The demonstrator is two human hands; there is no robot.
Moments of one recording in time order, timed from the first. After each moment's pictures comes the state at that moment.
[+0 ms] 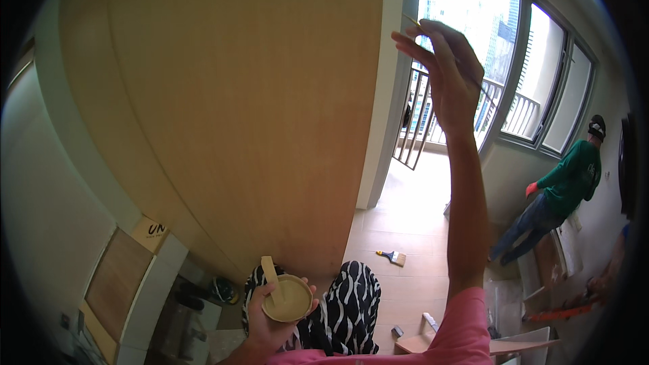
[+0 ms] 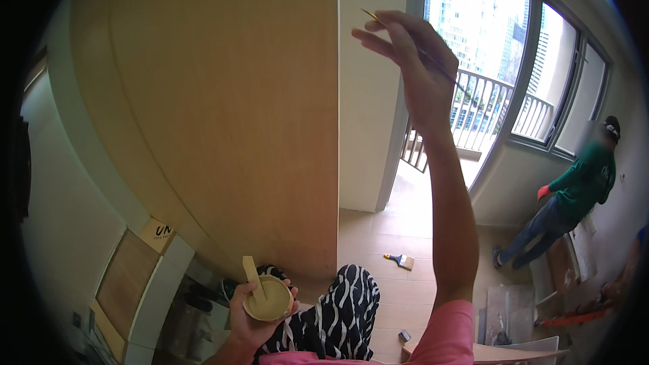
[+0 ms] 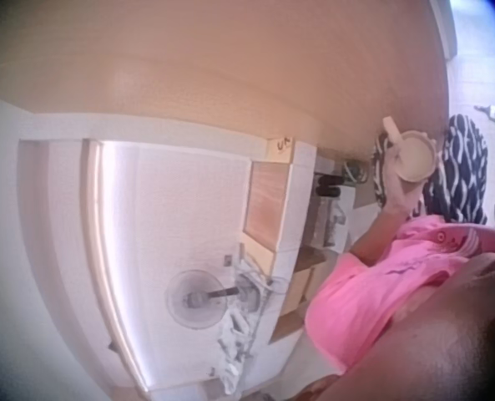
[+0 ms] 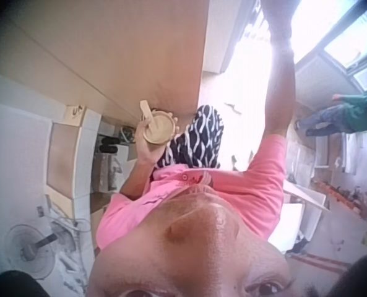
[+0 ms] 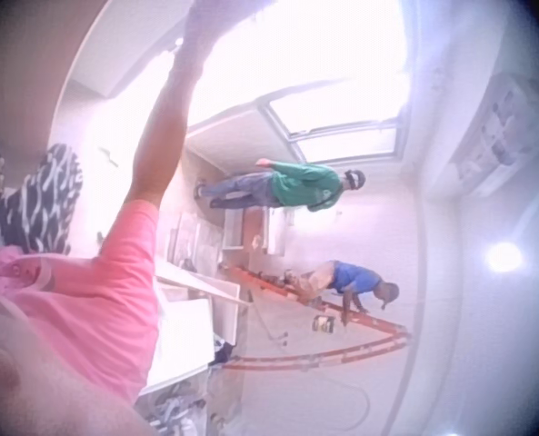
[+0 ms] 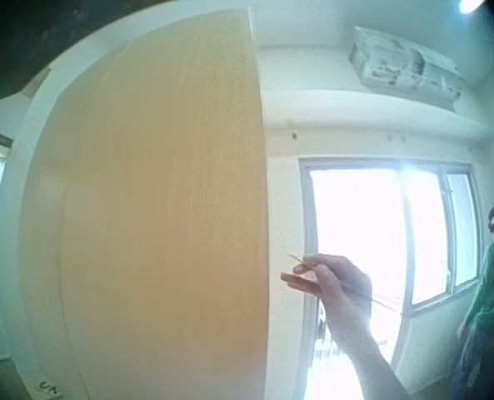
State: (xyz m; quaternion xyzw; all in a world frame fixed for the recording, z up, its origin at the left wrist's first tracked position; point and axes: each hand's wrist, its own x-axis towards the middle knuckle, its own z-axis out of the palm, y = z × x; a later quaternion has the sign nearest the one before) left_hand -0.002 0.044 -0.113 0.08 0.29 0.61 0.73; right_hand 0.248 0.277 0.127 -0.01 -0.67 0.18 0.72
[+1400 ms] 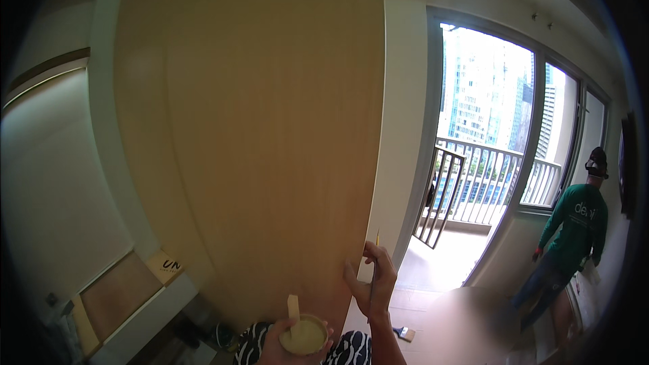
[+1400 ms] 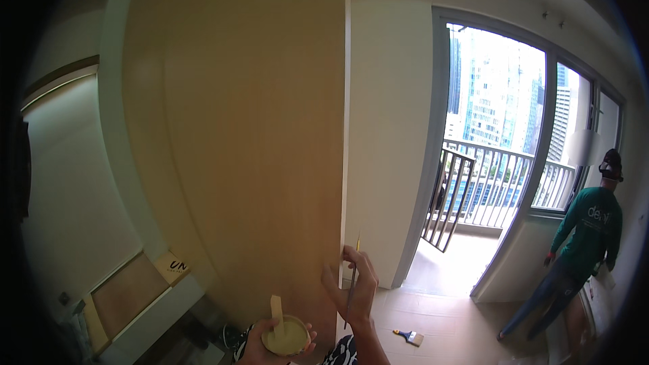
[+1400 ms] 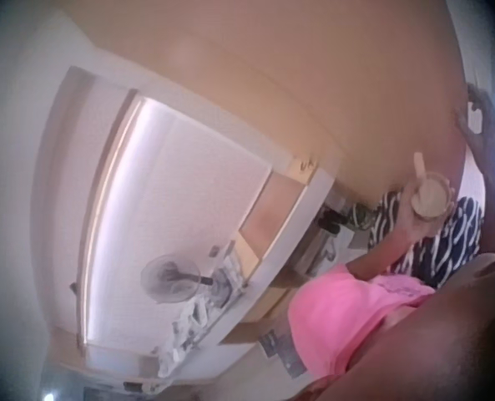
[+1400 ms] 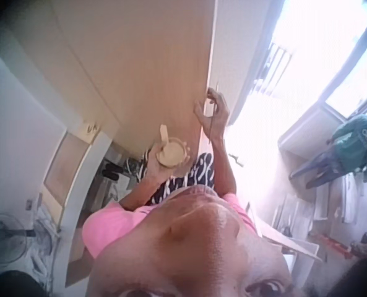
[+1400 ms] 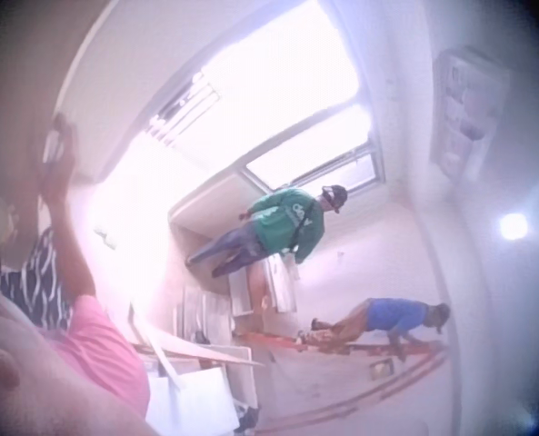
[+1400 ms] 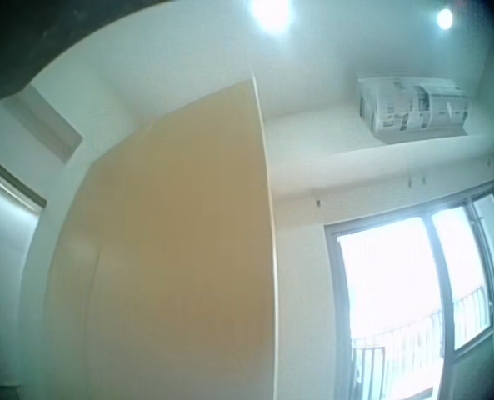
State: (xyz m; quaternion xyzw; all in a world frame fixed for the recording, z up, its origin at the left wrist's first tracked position) left_hand 0.024 0.078 -0.112 0.05 0.10 0.59 0.80; right_hand 0.178 0.222 -0.050 -0.31 -0.64 0.16 0.69
